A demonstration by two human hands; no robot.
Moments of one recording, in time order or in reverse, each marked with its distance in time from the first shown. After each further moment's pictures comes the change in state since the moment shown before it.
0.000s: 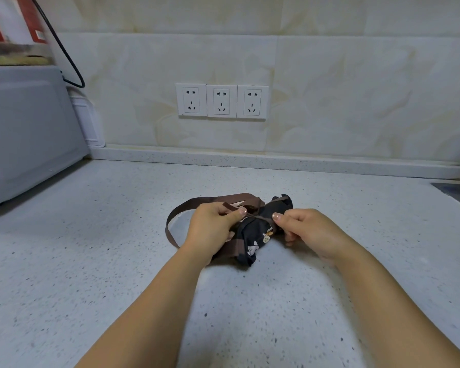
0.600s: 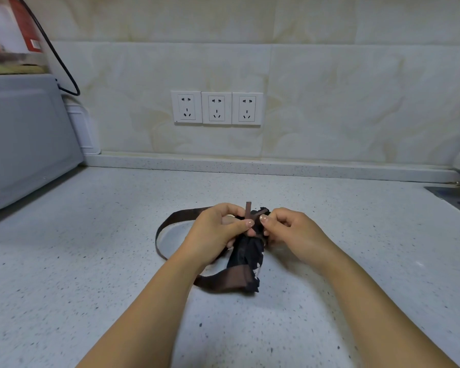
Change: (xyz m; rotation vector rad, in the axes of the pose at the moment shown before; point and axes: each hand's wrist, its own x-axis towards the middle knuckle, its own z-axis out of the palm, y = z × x) left_hand -0.007 0.009 -0.004 -0.079 -0.295 0.101; right_hand -0.005 -0.012 0.015 0.149 0.047 -0.095
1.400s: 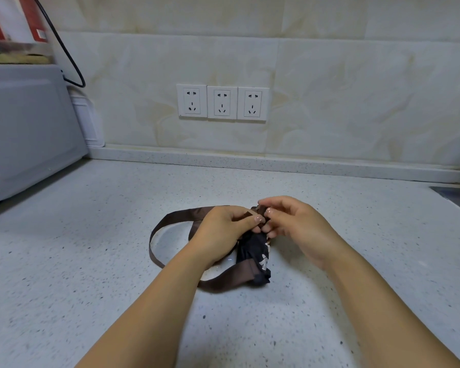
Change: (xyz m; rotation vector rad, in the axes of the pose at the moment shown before) left_hand -0.002 -0.002 0.006 0.129 -0.004 0.045; right_hand 0.001 -0.010 0.005 0.249 -0.008 0.062
